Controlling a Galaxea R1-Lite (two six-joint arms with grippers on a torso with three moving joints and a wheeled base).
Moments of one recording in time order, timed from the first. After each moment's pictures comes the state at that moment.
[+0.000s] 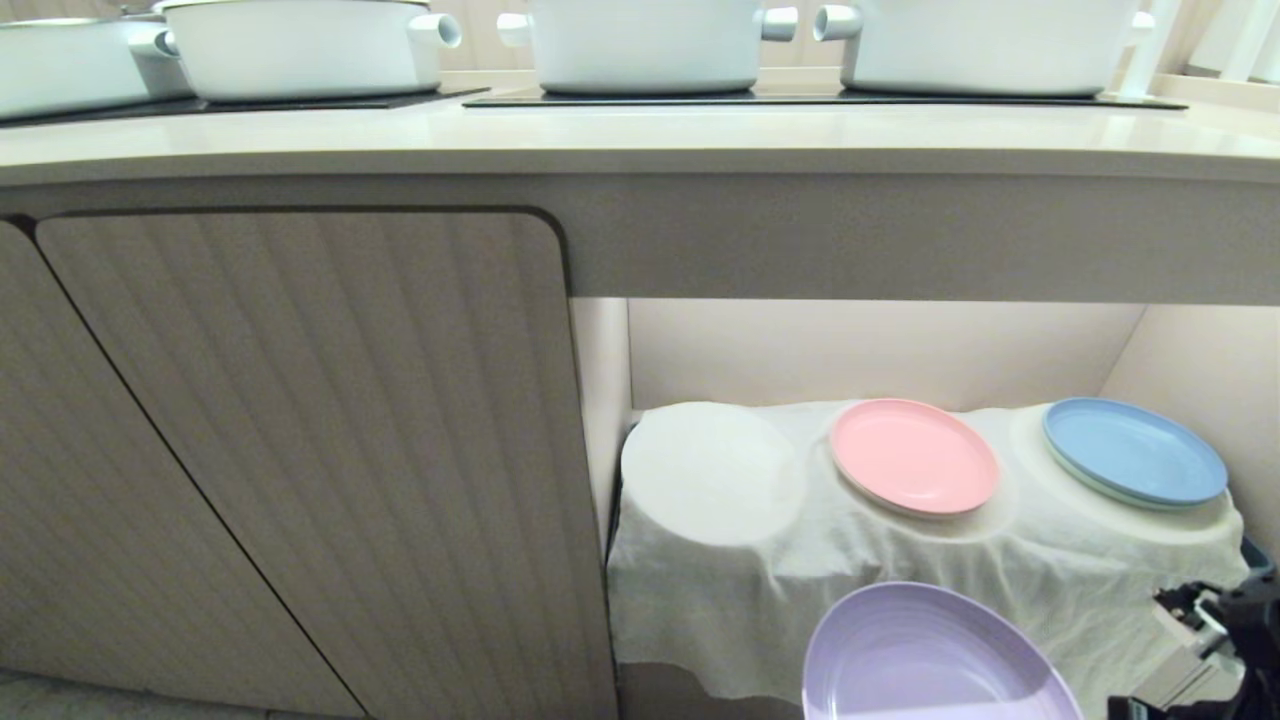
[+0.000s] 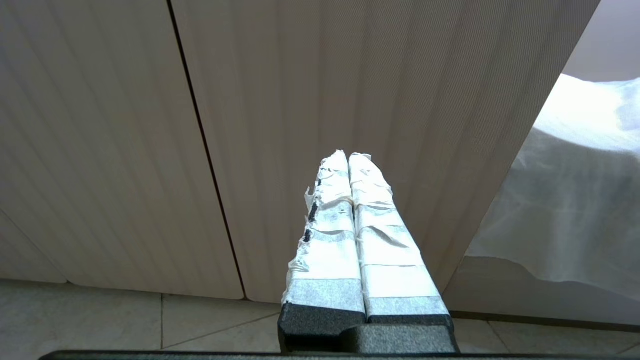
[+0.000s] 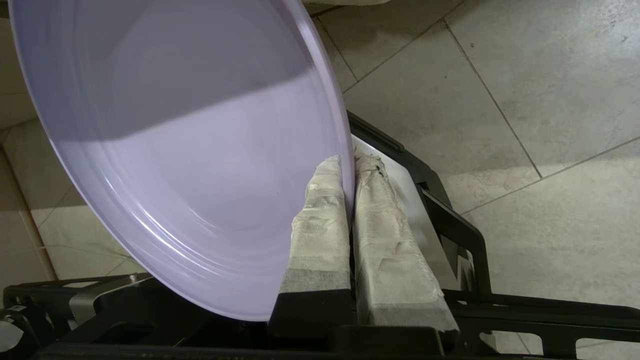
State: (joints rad) left arm 0.00 0.00 0.00 0.00 0.01 -0.04; right arm 0.25 1.31 -0.22 -0.09 0.13 0.63
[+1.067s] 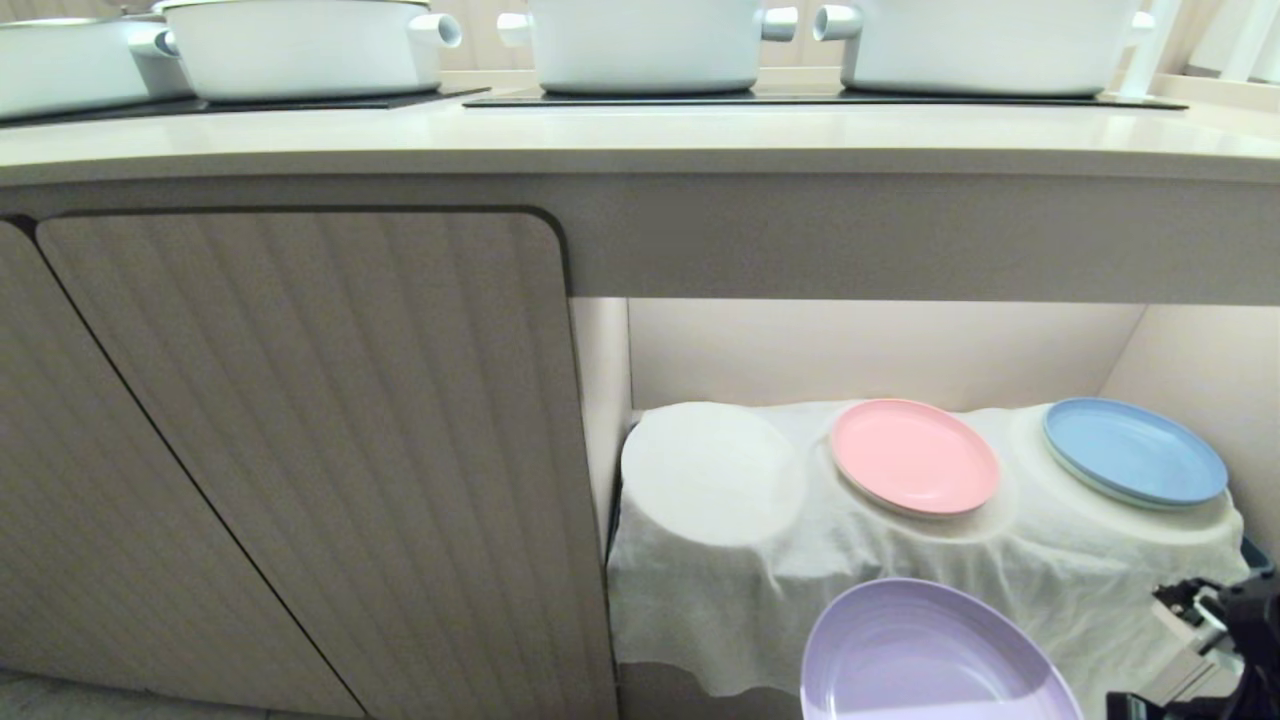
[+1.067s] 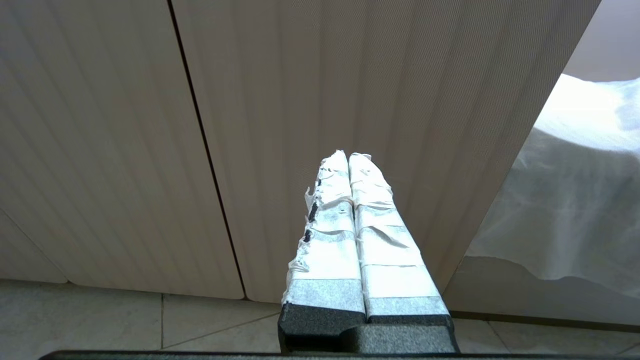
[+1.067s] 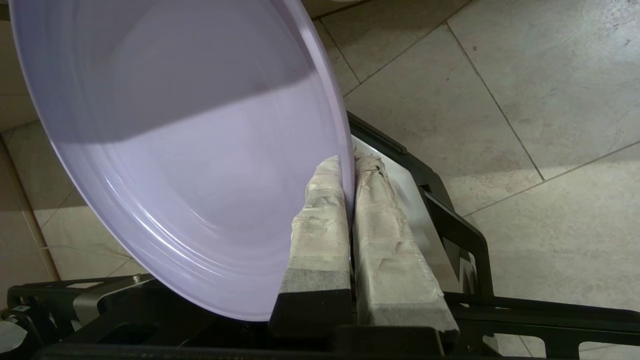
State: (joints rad) left arm 0.00 0.00 0.00 0.00 0.01 -0.04; right arm 0.25 1.31 -0.23 -0.09 0.13 0.63
